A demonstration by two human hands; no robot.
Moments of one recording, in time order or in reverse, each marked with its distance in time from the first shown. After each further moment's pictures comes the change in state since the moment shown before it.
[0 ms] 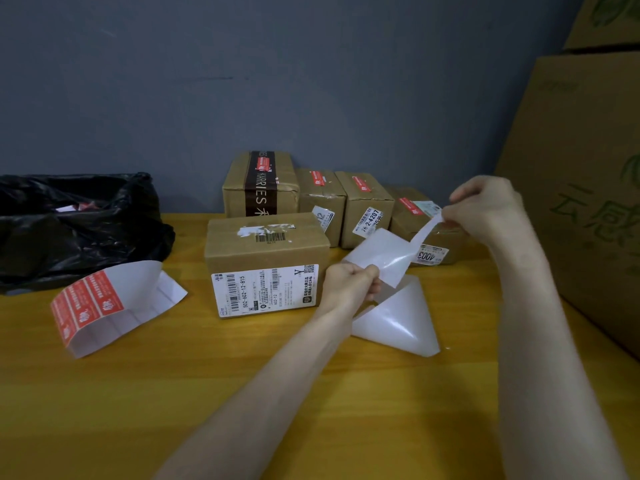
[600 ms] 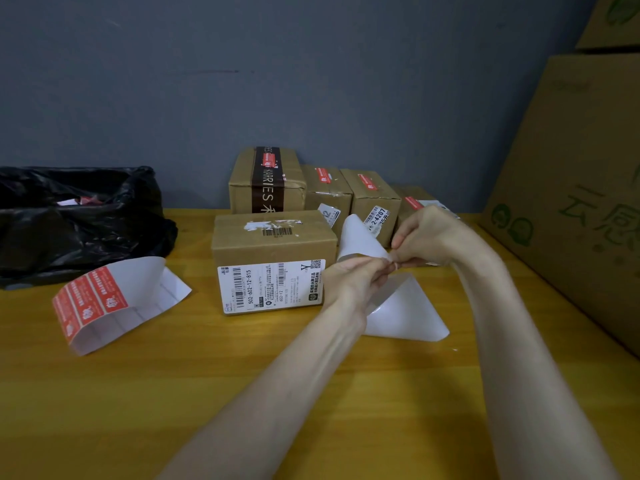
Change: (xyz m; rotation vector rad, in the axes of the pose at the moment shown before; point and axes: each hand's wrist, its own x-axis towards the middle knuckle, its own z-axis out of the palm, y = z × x) left_hand -0.011 0.011 0.000 -0.515 -0.052 -0.047; right_hand -0.017 -0.014 0.040 -0.097 -0.512 -0.048
